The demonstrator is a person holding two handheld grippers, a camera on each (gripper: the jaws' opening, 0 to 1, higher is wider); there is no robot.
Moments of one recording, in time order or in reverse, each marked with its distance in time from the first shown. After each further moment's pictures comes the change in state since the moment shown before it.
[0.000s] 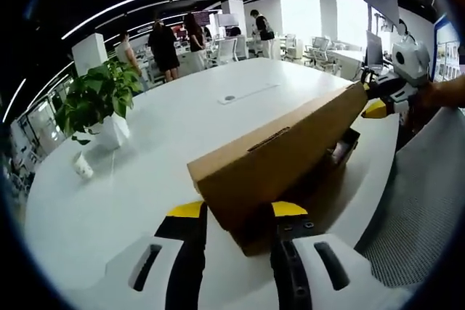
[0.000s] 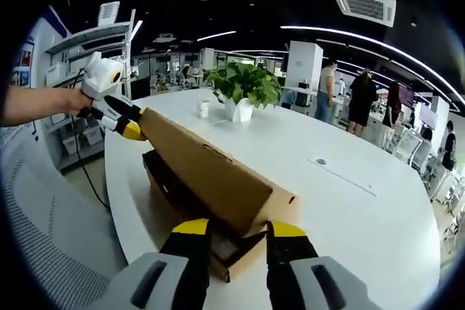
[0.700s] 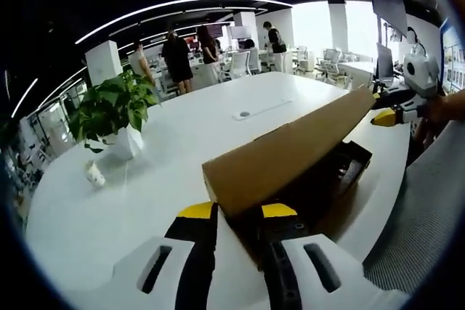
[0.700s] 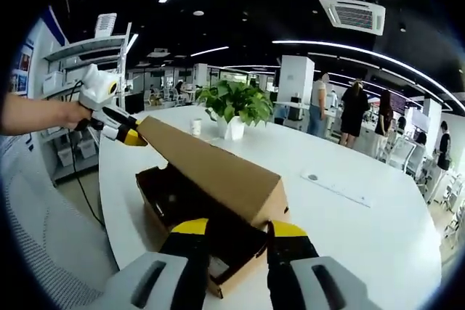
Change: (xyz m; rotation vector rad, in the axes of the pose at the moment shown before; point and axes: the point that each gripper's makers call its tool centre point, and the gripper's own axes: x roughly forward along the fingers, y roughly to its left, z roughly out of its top) left arm -0.001 0.020 0.024 -0.021 -0.074 0.075; right arm -0.001 -0.011 0.023 0.013 -0.085 -0.032
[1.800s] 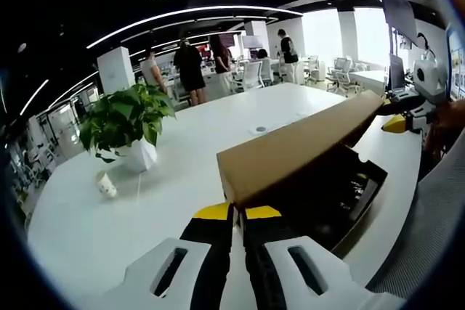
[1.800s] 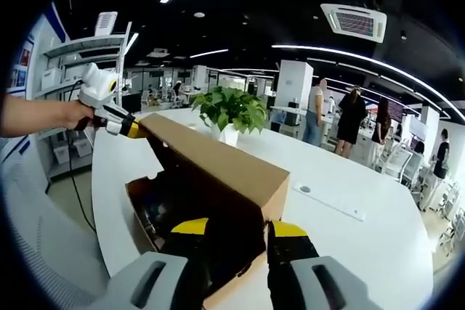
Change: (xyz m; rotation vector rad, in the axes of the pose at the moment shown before) left arm 0.009 0.029 0.029 -0.012 -0.055 0.063; right arm 0.010 -0.018 0.026 -0.030 -0.015 -0.024
